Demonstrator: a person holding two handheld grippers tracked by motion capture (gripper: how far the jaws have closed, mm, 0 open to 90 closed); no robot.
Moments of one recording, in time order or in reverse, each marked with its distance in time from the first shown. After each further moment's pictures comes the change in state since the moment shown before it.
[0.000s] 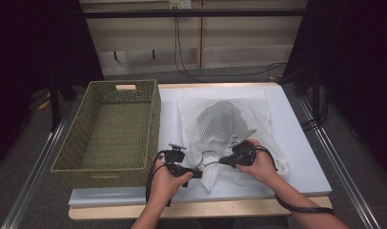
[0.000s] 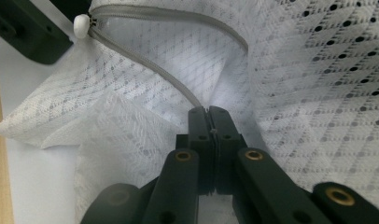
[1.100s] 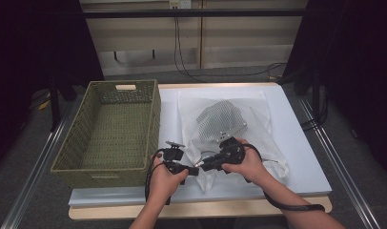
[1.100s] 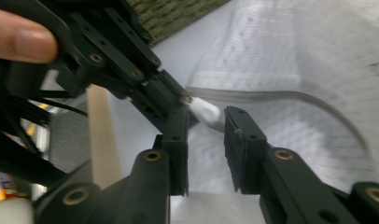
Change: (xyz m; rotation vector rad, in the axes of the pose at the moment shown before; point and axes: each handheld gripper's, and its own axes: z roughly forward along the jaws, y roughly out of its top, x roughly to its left) left arm 0.003 0.005 -0.012 -0.022 -0.050 -0.011; right arm 0.029 0.040 0.007 -0.098 0.247 0.119
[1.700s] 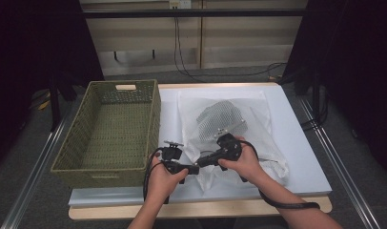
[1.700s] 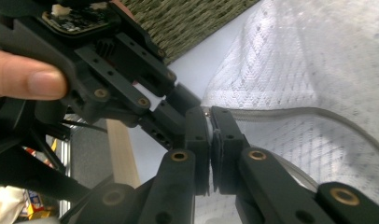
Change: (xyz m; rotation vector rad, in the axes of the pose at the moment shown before) left arm -0.001 0.001 -0.005 -0.050 0.020 0.020; right arm 0.002 0.012 0.001 -0.027 0.028 0.091
